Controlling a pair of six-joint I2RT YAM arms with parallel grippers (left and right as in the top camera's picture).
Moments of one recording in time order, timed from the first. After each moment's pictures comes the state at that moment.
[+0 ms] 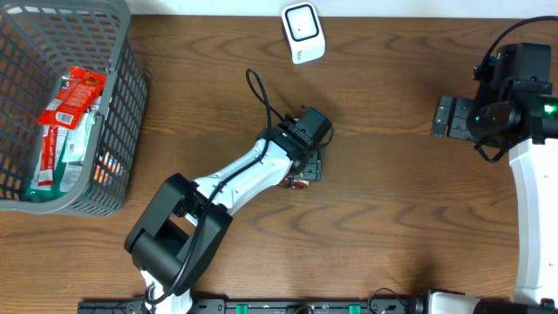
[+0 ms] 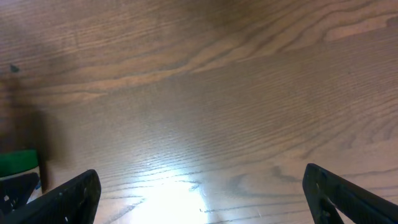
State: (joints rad) left arm -0.70 1.92 1.27 -0.65 -0.03 -0.61; right arm -0.10 1.47 1.54 -1.21 0.05 0.13
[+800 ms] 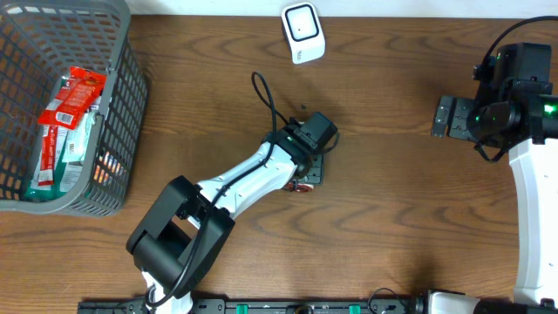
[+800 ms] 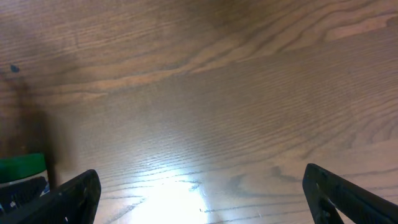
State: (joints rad) left arm -0.74 1.92 1.27 -0.64 -0.03 -0.63; right arm -0.10 1.47 1.54 -1.21 0.05 0.13
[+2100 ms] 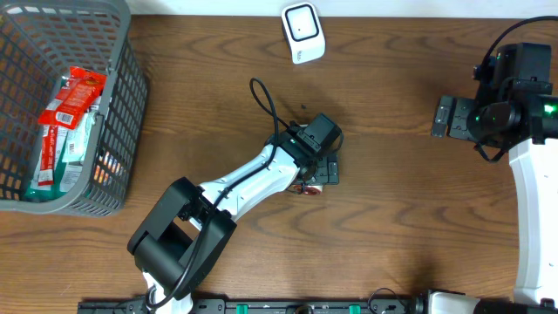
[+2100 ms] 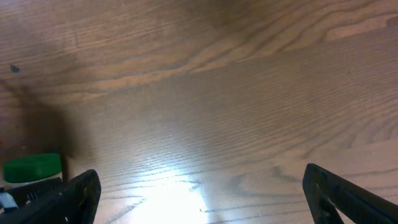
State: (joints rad) left arm -0.75 1.92 1.27 -0.62 0.04 -0.76; right arm -0.10 1.47 1.54 -1.21 0.05 0.13
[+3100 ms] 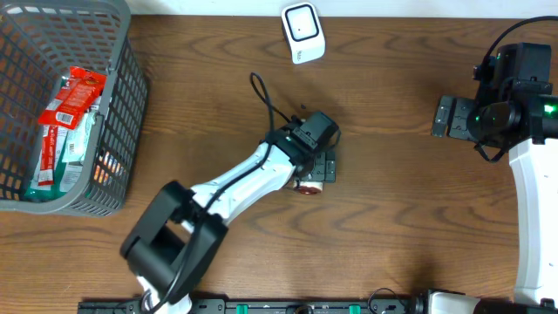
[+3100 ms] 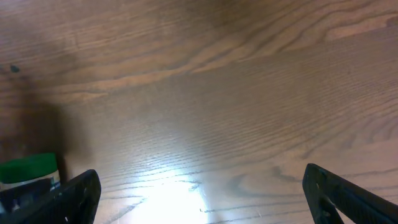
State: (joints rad) left arm -0.73 1.89 1.27 -0.62 0.02 -0.65; right arm -0.10 1.47 1.54 -1.21 0.05 0.13
